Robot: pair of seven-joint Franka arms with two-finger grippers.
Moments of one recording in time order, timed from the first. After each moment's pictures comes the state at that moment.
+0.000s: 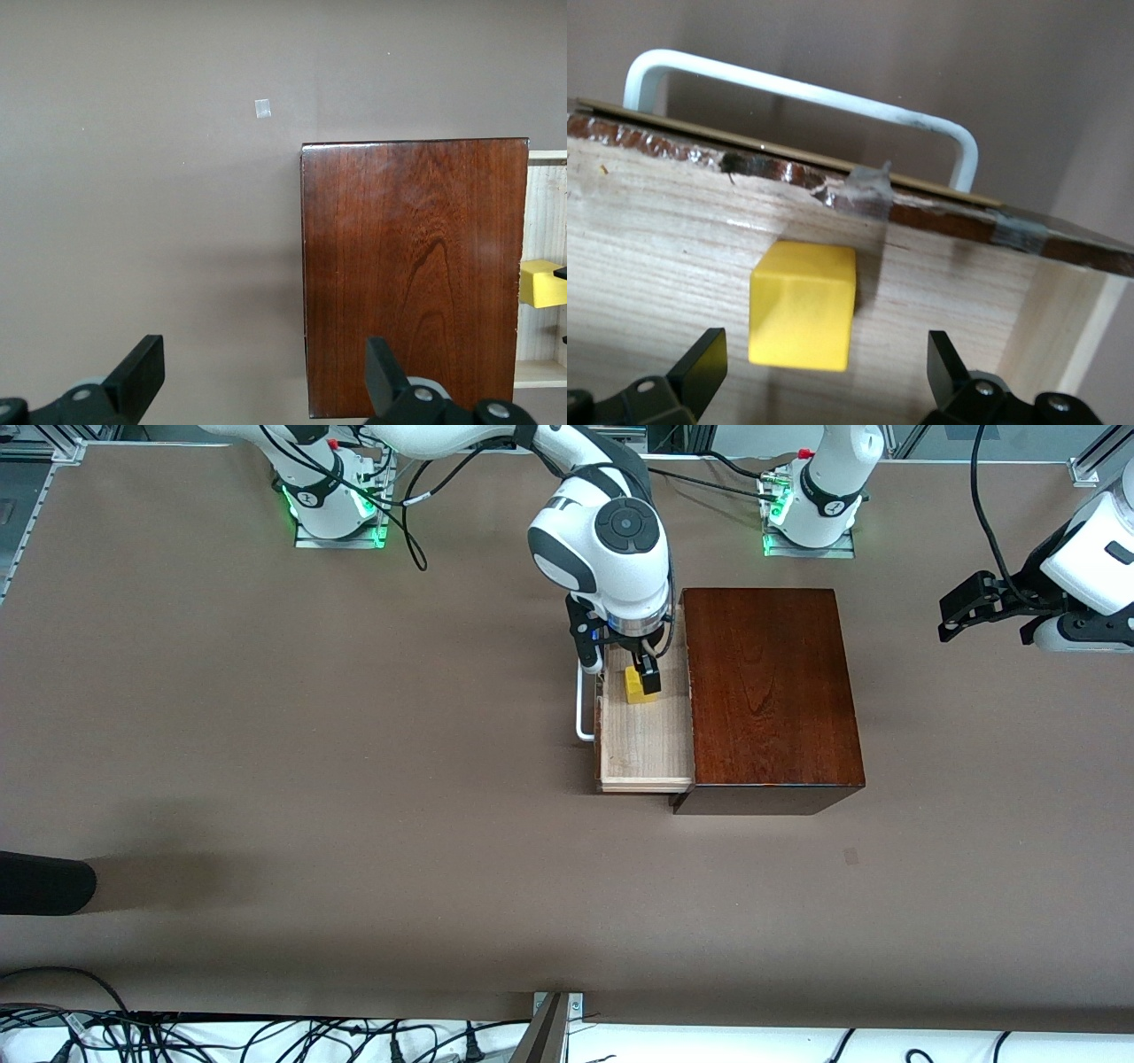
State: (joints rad) left arm -0.03 0.00 -0.05 -1.54 0.01 1.51 -0.07; right arm 0.81 0.80 0.20 -1.14 -0.06 2.05 2.32
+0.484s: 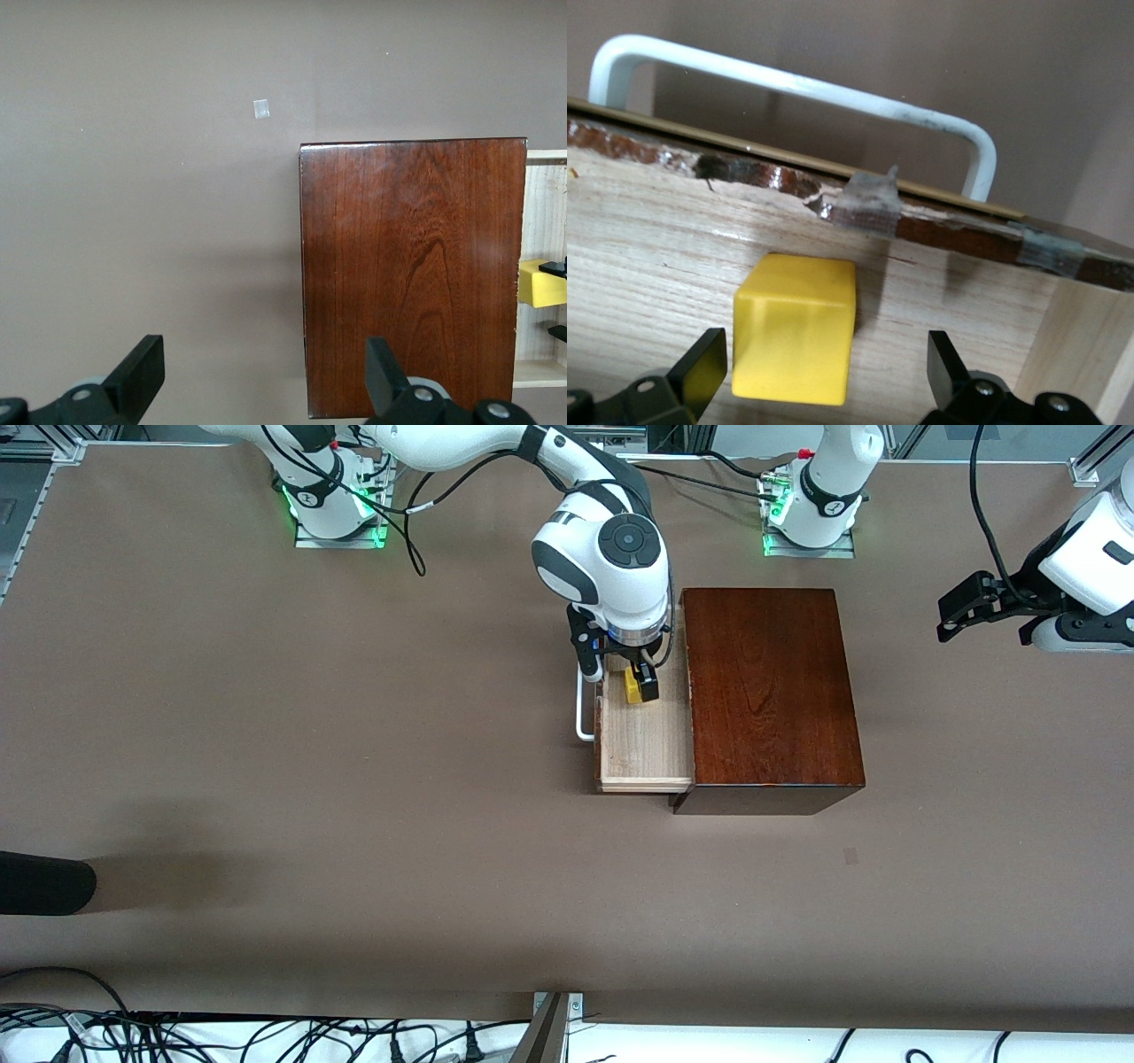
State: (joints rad) left arm -0.04 0.00 -0.05 -1.54 0.01 1.51 -0.07; right arm 0.82 0.83 0.20 -1.14 -0.07 2.08 2.32
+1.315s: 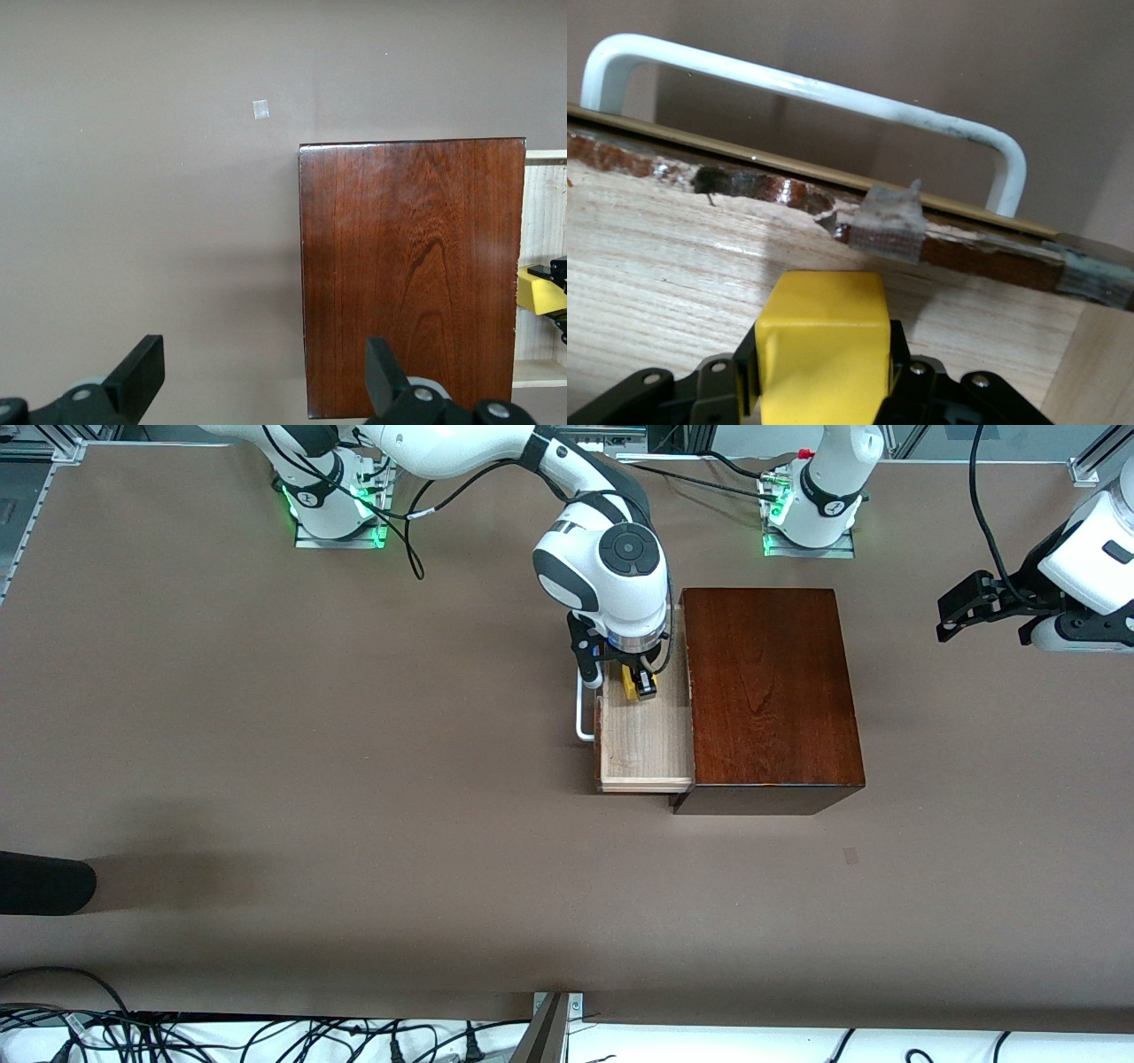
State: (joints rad) left arm -0.04 0.00 -0.05 -1.54 0.01 1.51 -0.07; right arm 0.82 0.84 0.19 -1.14 -0.09 2.10 2.32
